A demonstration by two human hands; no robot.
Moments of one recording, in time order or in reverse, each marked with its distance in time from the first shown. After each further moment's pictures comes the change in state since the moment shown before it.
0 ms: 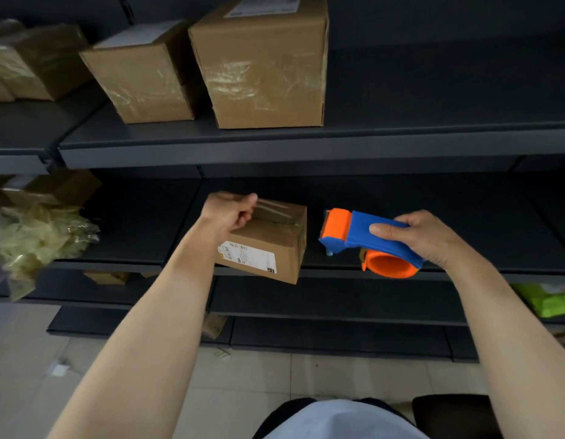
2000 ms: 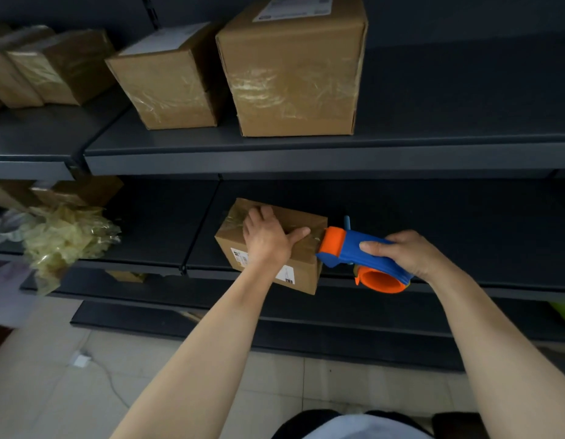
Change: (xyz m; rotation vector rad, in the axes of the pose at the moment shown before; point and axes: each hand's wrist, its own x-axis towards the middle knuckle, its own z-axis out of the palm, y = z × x) left_hand 0.004 -0.045 0.047 0.919 0.271 0.282; right_hand 0.044 0.010 0.049 0.013 -0.112 0.109
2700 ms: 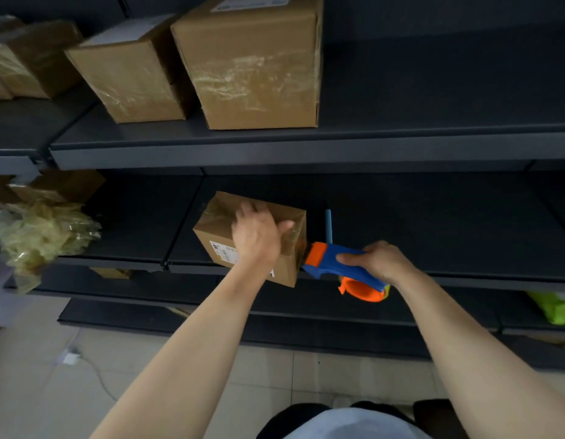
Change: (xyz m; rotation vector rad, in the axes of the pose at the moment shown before) left_hand -0.020 0.032 -0.004 0.190 0.028 0.019; right_hand 0.007 0.028 0.016 -0.126 0.010 0.201
